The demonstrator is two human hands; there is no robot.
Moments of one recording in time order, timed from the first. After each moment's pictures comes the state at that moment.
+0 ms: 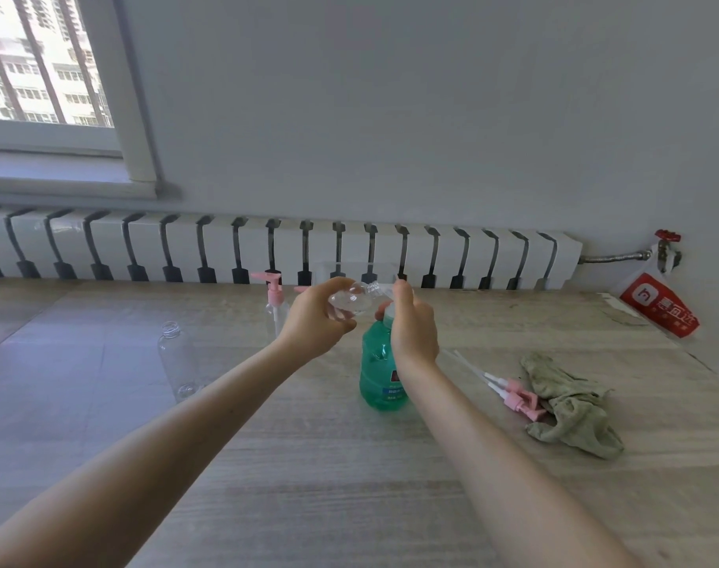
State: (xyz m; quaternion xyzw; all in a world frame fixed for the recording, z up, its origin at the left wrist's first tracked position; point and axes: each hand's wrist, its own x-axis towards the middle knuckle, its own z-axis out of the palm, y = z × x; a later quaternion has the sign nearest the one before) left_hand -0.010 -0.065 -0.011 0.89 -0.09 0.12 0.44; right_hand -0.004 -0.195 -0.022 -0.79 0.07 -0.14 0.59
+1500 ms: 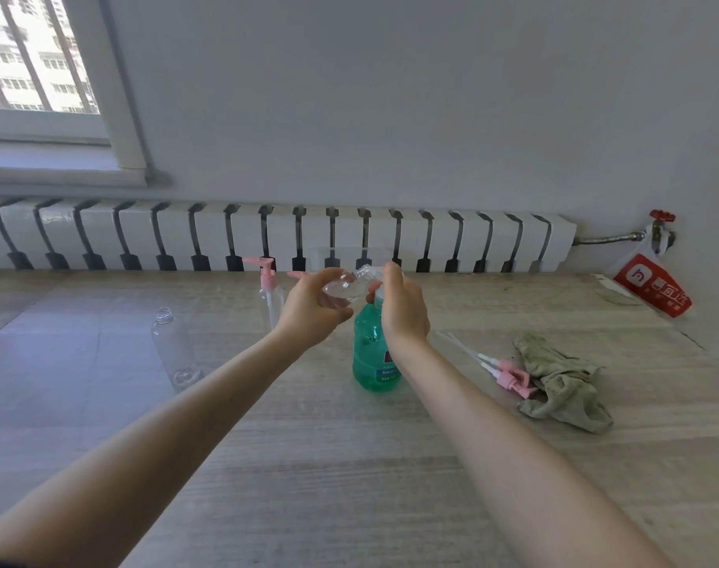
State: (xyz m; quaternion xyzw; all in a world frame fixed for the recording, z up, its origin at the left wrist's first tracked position) left_hand -0.018 -0.072 -0.017 0.85 -0.06 0.10 0.51; right_hand -0.004 -0.194 -0.021 -0.80 0.05 -0.14 0.58
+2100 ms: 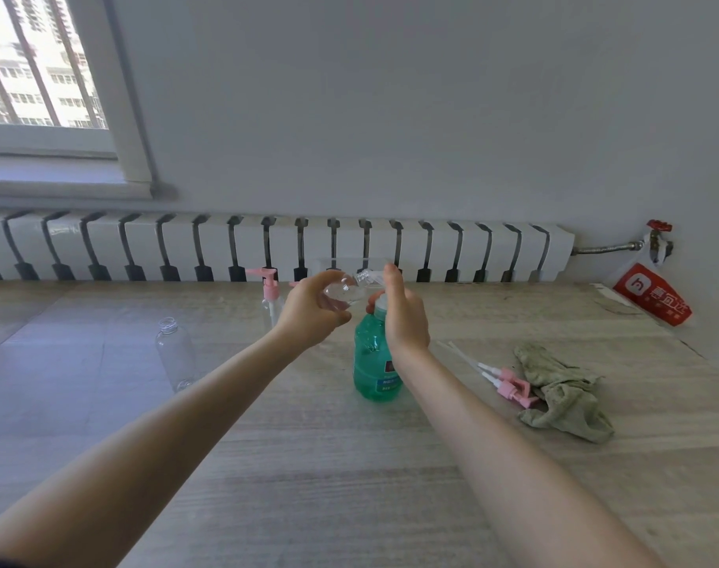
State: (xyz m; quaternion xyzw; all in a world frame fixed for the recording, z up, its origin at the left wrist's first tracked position) left_hand -0.018 -0.069 -0.003 0.86 -0.07 0.10 0.50; right_hand -0.008 -0.195 -0.019 -0.78 0.06 -0.12 0.62
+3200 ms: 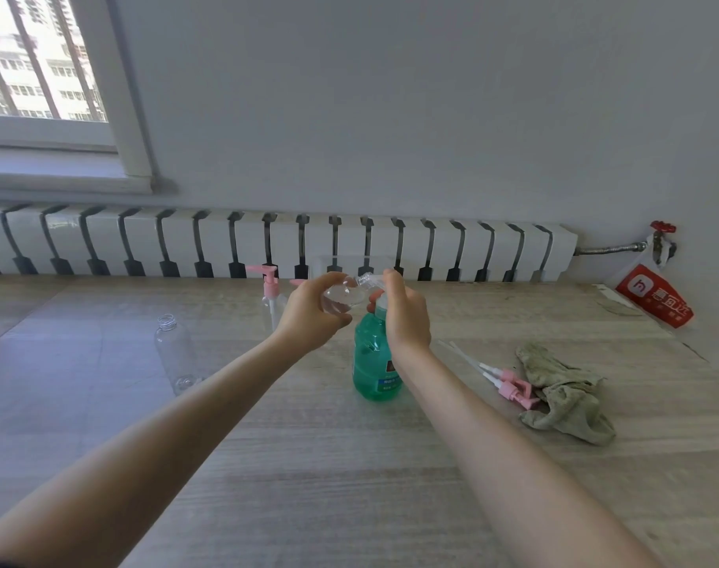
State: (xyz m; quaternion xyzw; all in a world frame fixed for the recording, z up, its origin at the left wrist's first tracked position) left_hand -0.019 -0.070 -0.009 0.87 -0.07 0.11 0.47; right_hand -0.005 -0.194 -0.021 -0.77 0.06 -0.13 0.62
